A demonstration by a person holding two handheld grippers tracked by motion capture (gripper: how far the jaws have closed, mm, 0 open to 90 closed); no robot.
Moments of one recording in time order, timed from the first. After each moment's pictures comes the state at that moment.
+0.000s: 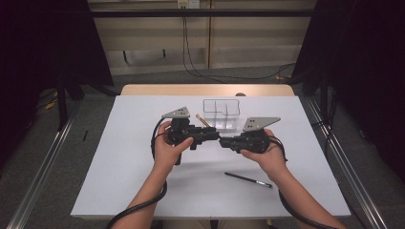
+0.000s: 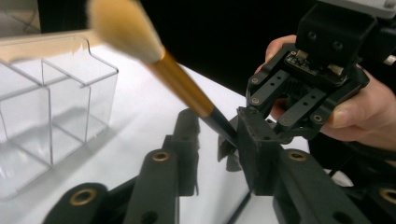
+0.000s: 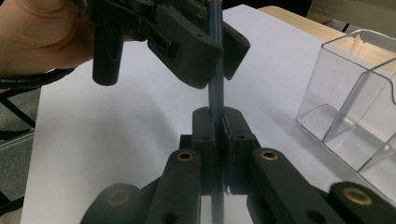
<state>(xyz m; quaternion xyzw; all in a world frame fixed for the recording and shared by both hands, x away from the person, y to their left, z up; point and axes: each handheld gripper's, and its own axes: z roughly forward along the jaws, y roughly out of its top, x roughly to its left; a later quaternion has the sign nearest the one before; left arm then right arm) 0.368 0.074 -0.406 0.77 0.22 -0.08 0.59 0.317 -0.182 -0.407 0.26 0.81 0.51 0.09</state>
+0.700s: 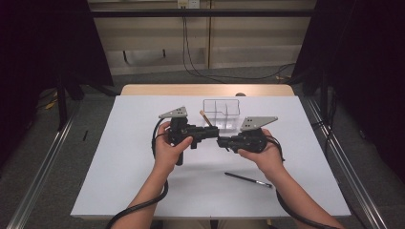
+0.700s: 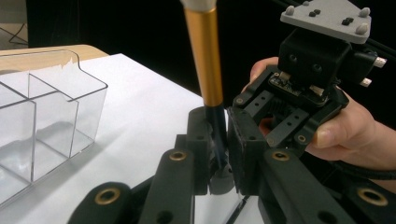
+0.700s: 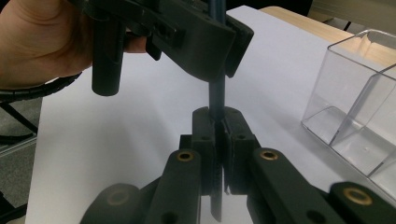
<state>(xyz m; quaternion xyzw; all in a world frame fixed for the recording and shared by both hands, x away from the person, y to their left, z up) 0.366 0.073 -0.407 0.74 0.22 -0.10 0.63 0.318 -0.175 -0.406 0.27 0.81 0.52 0.08</state>
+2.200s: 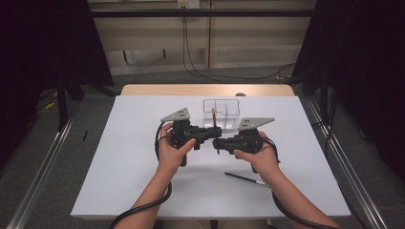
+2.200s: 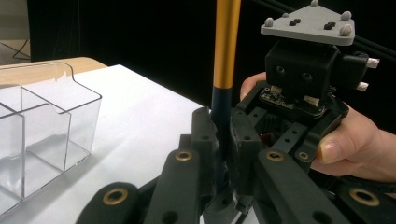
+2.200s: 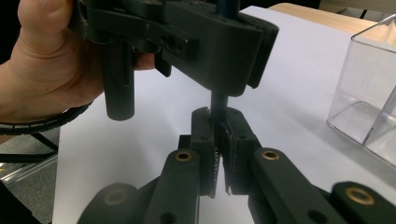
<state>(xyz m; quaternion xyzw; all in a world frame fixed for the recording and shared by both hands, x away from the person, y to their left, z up) 0.360 0.066 -0.409 0.73 0.21 -0.08 0.65 0.318 -0.165 -0.413 0.29 0.79 0.54 0.04</state>
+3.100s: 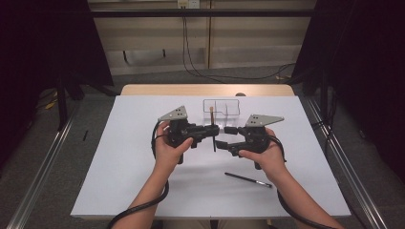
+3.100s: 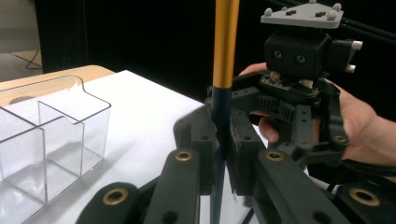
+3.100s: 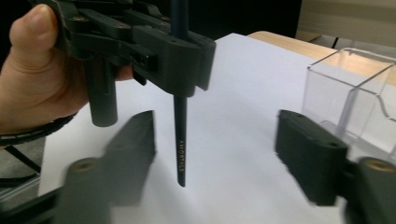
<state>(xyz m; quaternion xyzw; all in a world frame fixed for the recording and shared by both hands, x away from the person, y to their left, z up) 0.359 0.074 -0.398 0.74 0.19 -0.05 0.64 0.319 -0.181 -0.406 0.30 0.76 0.56 0.09</state>
